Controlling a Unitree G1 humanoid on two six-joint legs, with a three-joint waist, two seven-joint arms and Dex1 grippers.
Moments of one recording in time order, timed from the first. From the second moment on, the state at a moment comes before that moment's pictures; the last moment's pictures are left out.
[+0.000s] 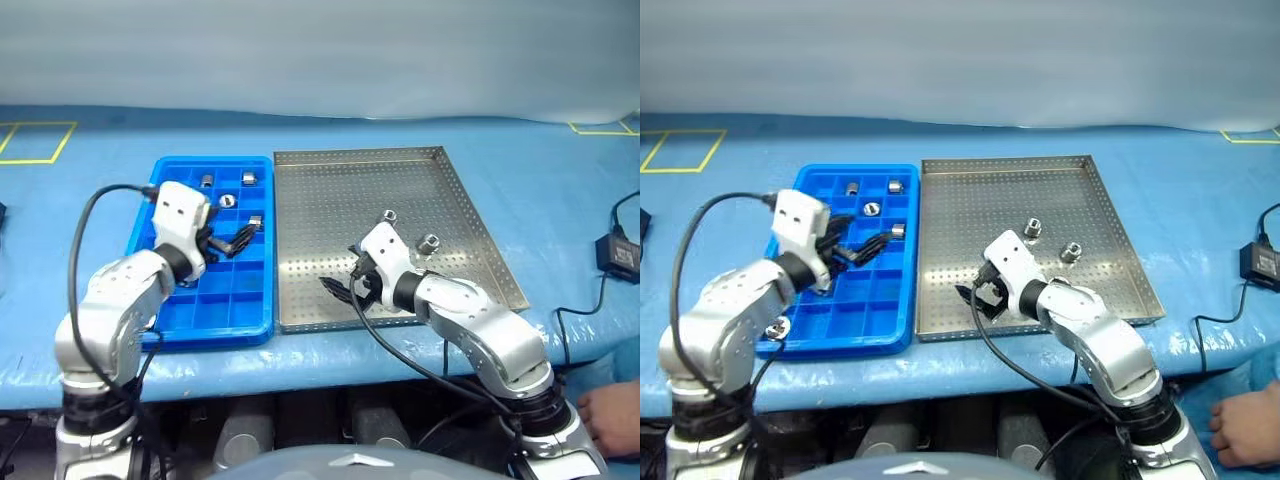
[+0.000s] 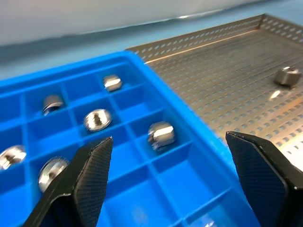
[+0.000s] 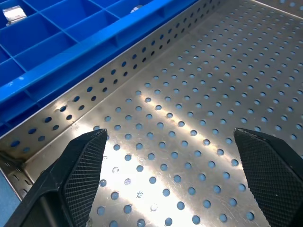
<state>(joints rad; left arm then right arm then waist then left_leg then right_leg) -0.34 0.40 0.04 -0.47 -0.29 0.95 -0.50 -0.20 -0.46 0.22 -0.61 0.33 0.97 0.39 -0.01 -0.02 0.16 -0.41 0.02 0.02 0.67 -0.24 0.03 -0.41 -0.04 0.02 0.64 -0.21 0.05</state>
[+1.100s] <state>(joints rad) -1.09 0.00 -0.18 1.20 0.06 0.27 -0.33 0.06 -0.40 0.04 -0.91 0.32 1.14 0.21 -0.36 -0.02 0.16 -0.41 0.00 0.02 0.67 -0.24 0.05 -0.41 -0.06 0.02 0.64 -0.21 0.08</state>
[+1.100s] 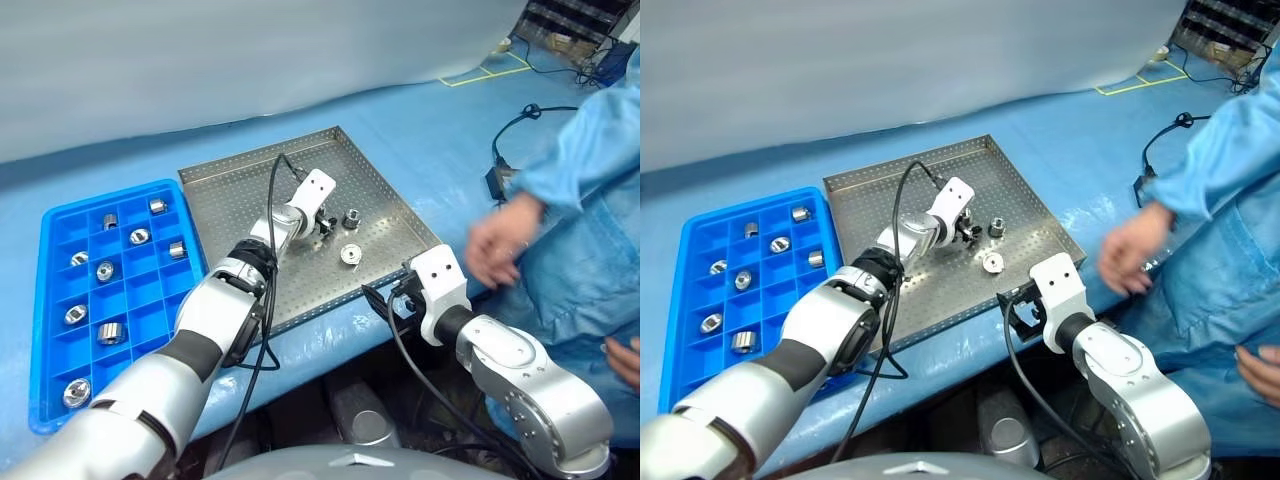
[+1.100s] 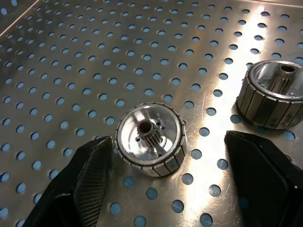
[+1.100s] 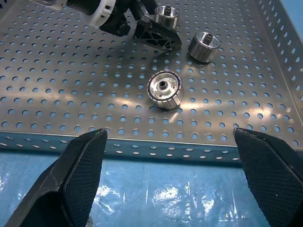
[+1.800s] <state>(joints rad) -0.99 0.09 -0.12 1.04 0.05 0.29 -0.46 -0.02 -0.39 0.10 -0.82 0.32 1.10 0.22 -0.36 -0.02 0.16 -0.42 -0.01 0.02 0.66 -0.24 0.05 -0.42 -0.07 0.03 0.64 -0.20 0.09</state>
